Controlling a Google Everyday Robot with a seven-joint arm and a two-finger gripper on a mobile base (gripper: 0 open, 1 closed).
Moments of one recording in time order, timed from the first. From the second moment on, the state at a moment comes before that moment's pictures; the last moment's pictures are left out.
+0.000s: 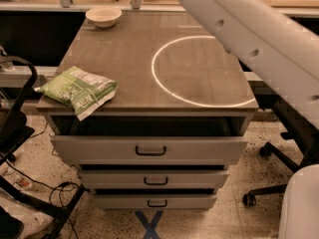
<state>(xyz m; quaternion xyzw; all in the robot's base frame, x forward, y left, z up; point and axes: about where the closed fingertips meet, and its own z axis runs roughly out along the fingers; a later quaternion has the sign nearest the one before) 0.640 -0.184 1.001 -0.07 0.88 -0.22 0.41</state>
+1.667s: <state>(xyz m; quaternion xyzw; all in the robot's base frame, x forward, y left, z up) 0.663 -0.218 0.973 0.05 0.90 0.07 0.42</state>
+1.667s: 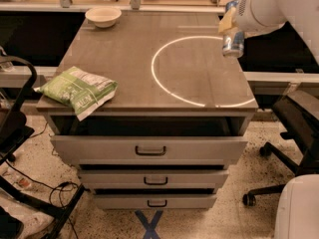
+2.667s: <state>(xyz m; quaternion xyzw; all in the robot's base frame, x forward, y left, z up) 0.677 -0.193 0.964 -0.06 0.86 0.36 0.35</state>
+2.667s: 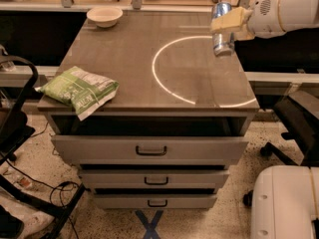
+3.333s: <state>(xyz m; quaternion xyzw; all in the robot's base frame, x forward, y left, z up) 0.651 -0.195 0.983 -0.18 0.81 0.43 0.36</state>
